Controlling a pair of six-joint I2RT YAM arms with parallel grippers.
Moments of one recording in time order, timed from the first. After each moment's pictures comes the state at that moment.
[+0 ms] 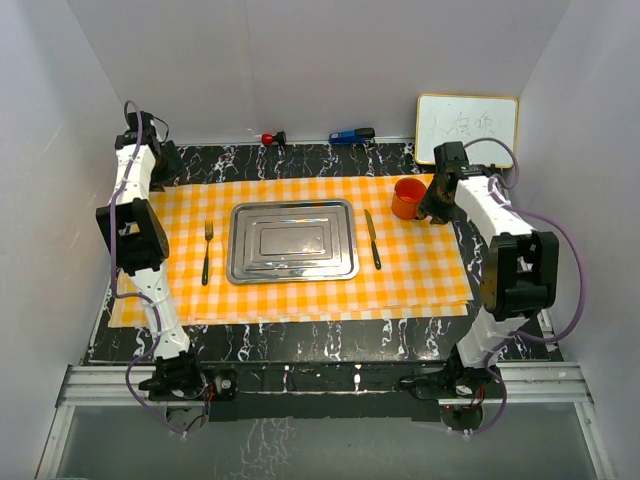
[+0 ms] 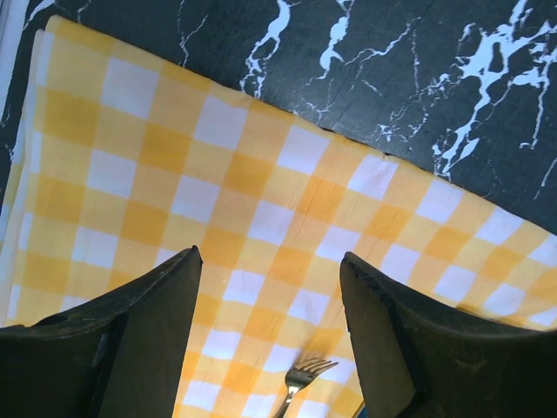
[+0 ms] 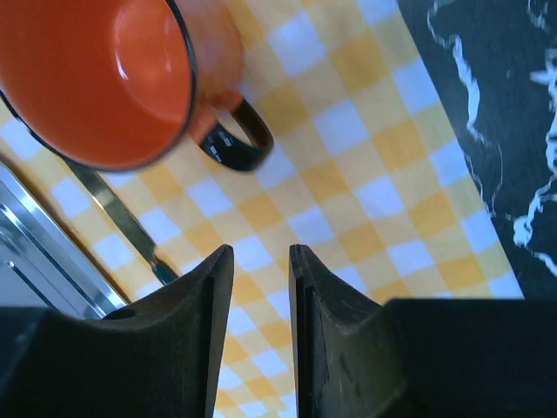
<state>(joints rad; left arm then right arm) 0.22 2.31 2.17 -0.91 -0.02 -0.24 0.06 1.70 1.35 -0.76 0.09 0.59</state>
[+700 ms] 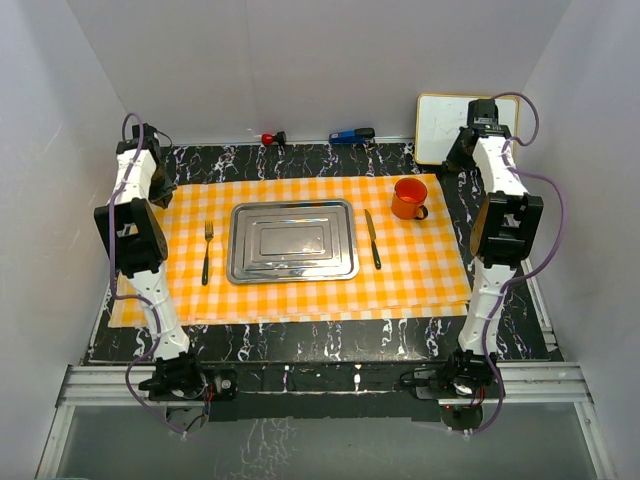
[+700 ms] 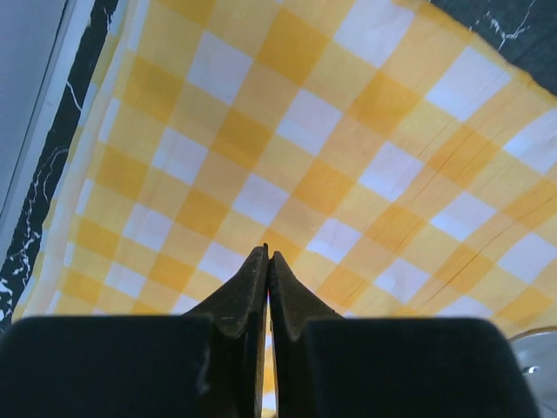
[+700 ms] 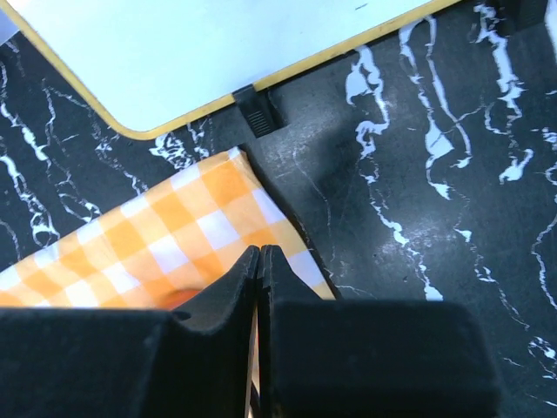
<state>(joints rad) 0.22 2.27 2.07 -1.04 -0.24 -0.32 -0.13 2.27 2.12 -0.76 0.04 0.38</state>
